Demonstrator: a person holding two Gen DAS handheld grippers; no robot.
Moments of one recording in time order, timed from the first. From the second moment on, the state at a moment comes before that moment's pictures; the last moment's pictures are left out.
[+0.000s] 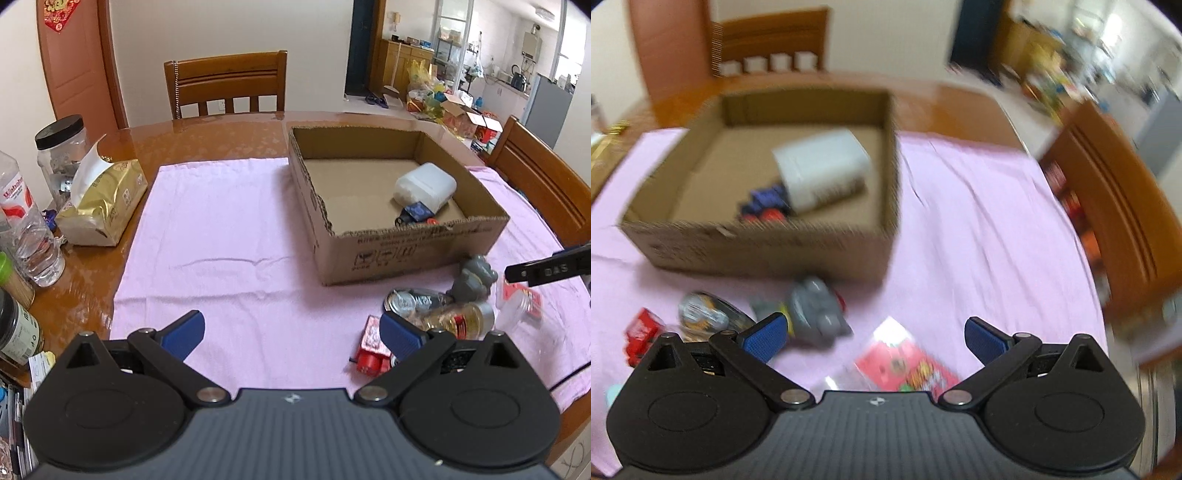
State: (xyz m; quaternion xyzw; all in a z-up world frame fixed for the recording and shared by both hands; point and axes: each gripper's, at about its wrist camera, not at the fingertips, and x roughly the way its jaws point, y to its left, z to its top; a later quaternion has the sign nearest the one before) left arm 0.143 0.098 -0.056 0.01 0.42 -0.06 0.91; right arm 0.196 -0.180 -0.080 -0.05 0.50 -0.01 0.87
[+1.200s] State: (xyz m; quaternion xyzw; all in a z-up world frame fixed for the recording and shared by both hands) left arm 0.114 0.060 -0.117 0.12 0.48 -0.25 0.83; right arm 0.090 -0.198 -0.124 0.01 0.53 -0.05 0.84
